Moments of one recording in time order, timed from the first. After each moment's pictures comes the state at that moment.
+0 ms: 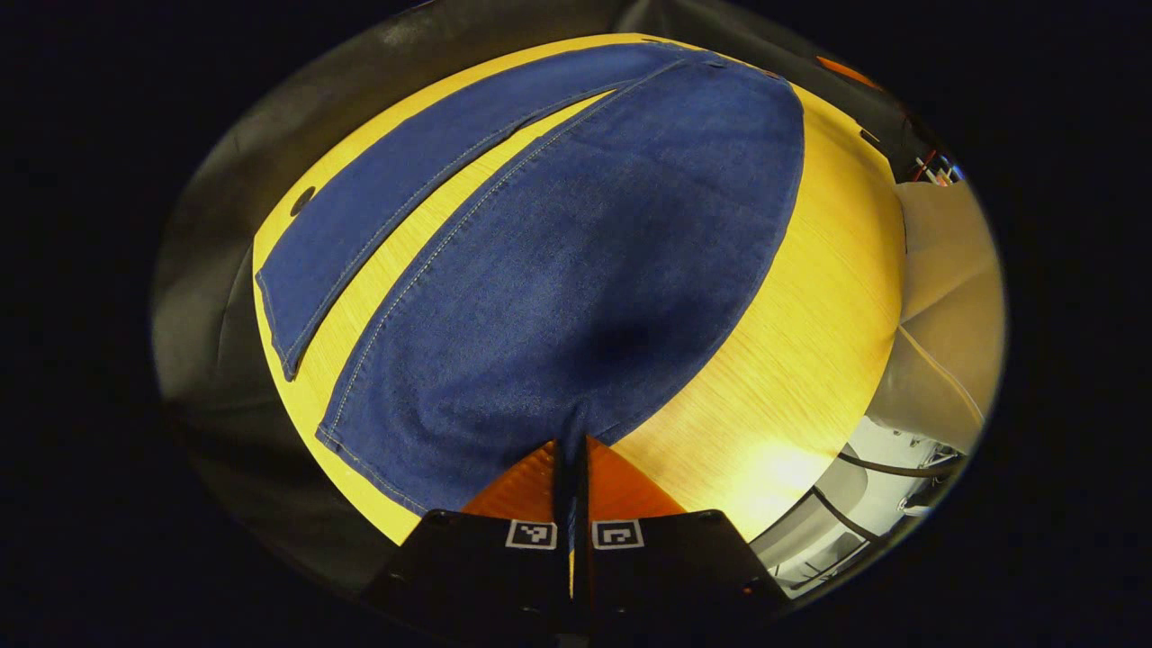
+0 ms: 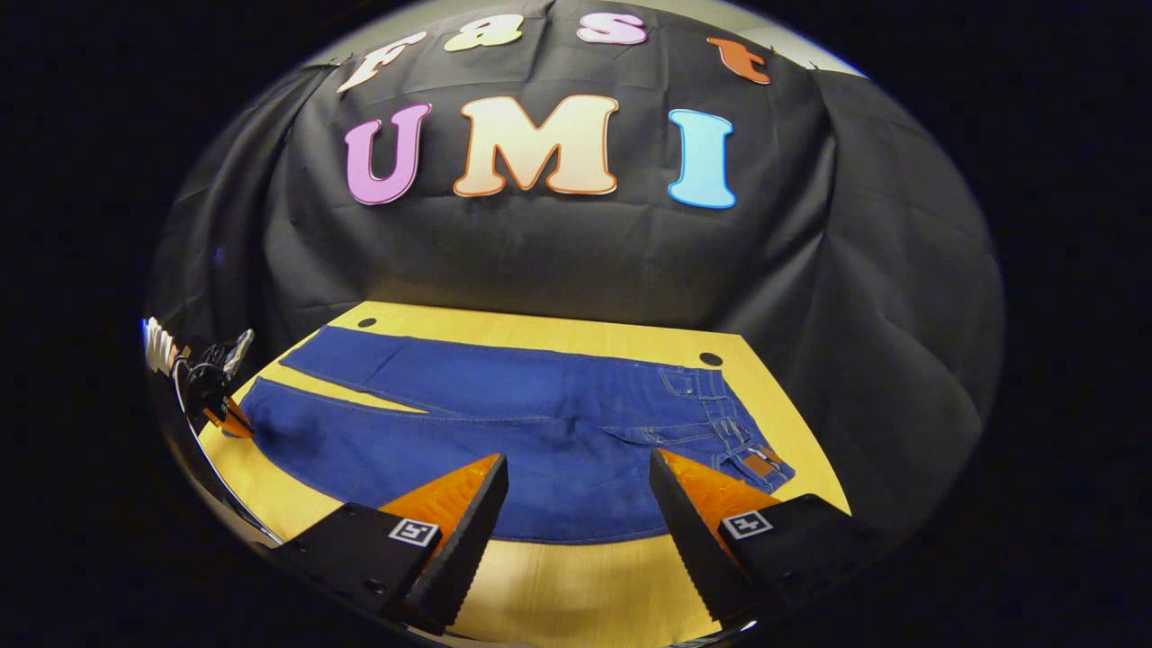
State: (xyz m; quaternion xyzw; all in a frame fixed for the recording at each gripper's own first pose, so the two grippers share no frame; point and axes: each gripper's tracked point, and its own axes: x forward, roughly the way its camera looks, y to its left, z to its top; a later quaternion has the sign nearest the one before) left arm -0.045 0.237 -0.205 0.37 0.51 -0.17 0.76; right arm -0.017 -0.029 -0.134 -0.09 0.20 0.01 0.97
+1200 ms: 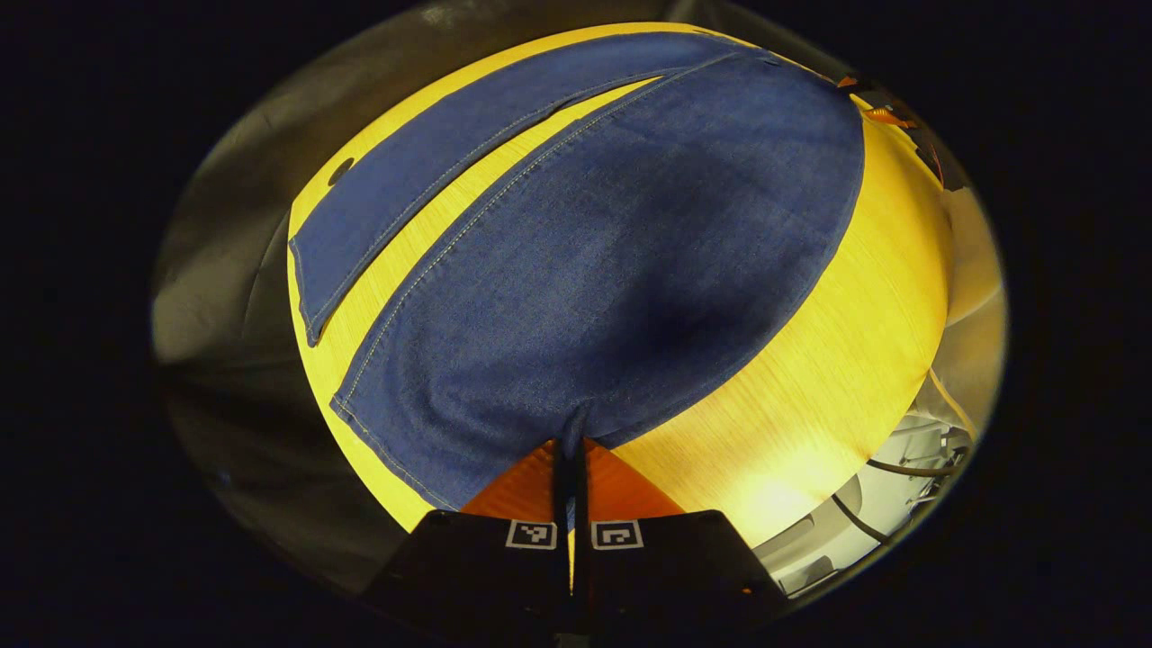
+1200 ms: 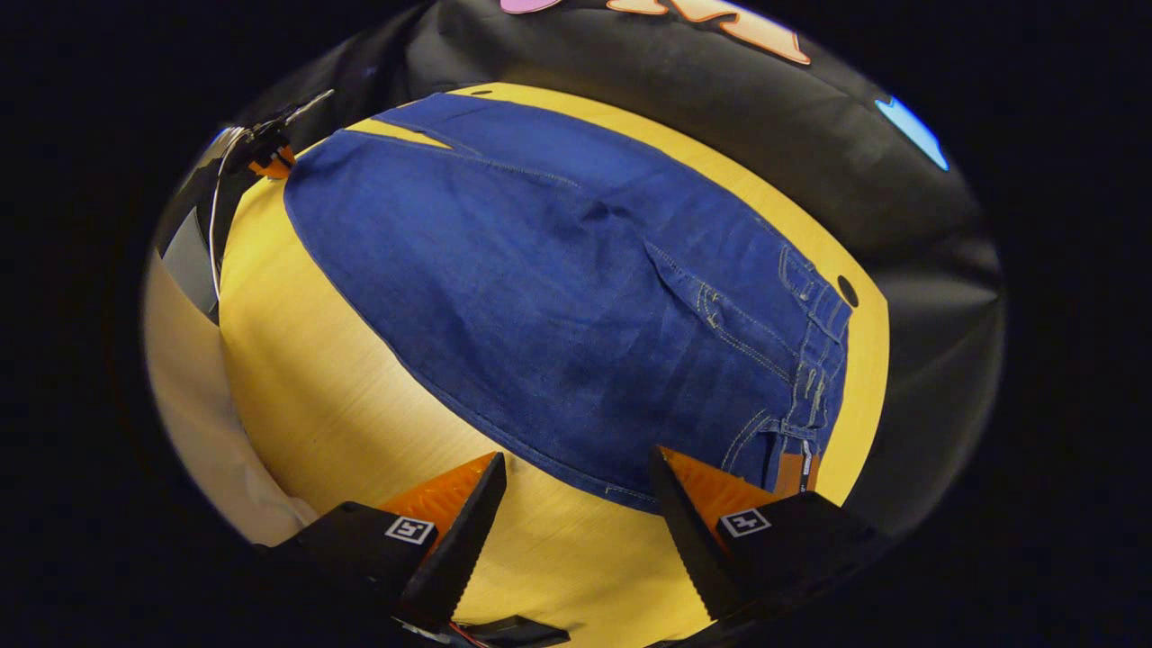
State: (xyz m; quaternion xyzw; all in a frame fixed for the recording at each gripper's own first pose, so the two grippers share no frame) left arm -0.042 0.242 -0.210 0.36 0.53 -0.08 0.76; right arm 0.011 -0.155 -0.295 -0.31 0.48 0.21 0.80
